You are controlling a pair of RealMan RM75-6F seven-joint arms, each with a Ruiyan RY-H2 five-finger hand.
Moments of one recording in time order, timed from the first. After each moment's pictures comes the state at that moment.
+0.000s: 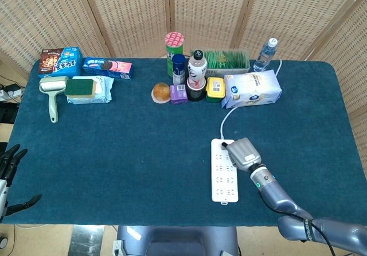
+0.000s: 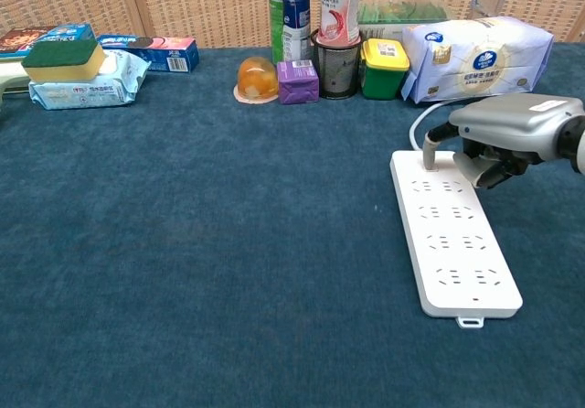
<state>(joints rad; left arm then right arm) 0.02 -0.94 0.03 -1.91 1.64 1.59 0.00 0.71 -1.42 0.08 -1.55 -1.09 0.88 -0.50</state>
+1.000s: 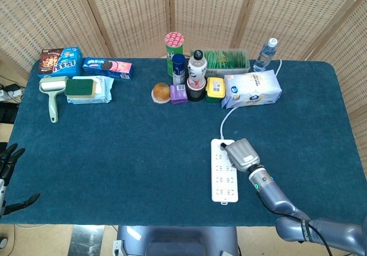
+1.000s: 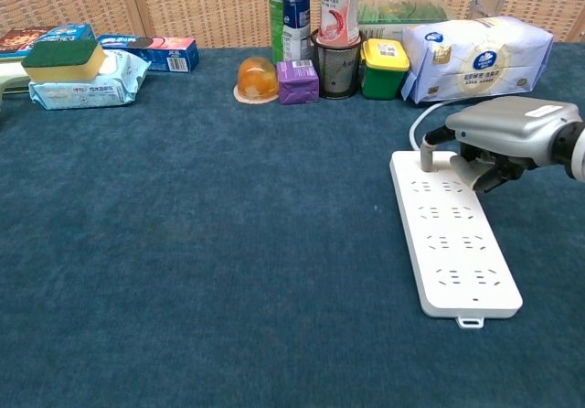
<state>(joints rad) 0.02 -0.93 0.03 -1.90 1.63 1.59 -0.02 0.72 -1.43 0.06 -1.56 -1.10 0.91 -0.51</state>
